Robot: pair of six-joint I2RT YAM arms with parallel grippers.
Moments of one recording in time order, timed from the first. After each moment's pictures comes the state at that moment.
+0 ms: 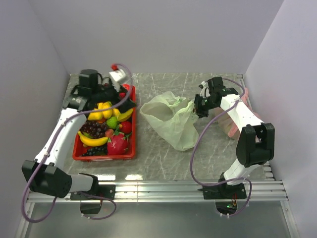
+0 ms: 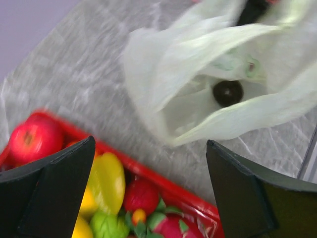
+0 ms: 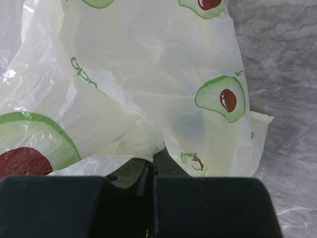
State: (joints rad) left arm -0.18 1.31 1.33 -0.53 0.73 0.32; right arm 0.15 1.65 1.32 -0.82 -0.57 0.38
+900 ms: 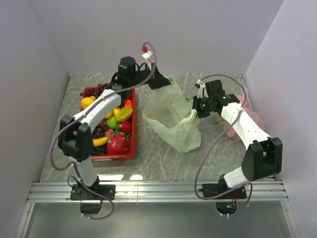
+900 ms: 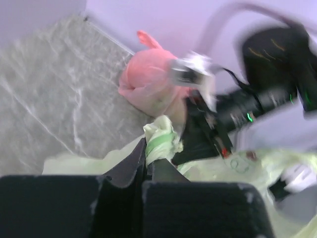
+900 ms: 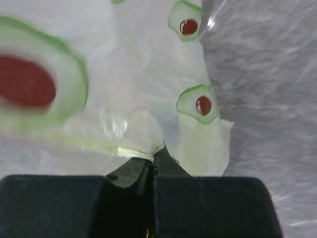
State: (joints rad) left arm -0.49 1.76 1.57 0.10 0.76 -0.29; right arm 0.24 1.48 1.23 -0.73 -0.36 0.19
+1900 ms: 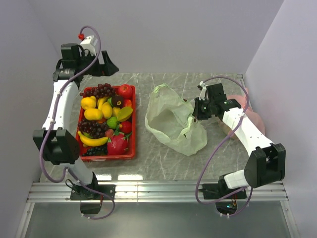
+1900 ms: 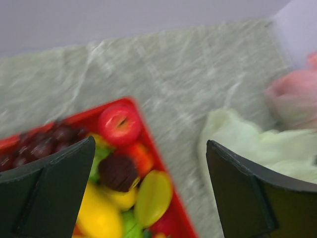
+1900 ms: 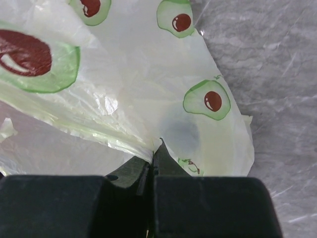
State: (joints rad) left arm 0.02 1.69 1.78 -0.50 0.58 -0.16; right arm 0.25 1.39 1.14 -0.66 -0.28 0.21
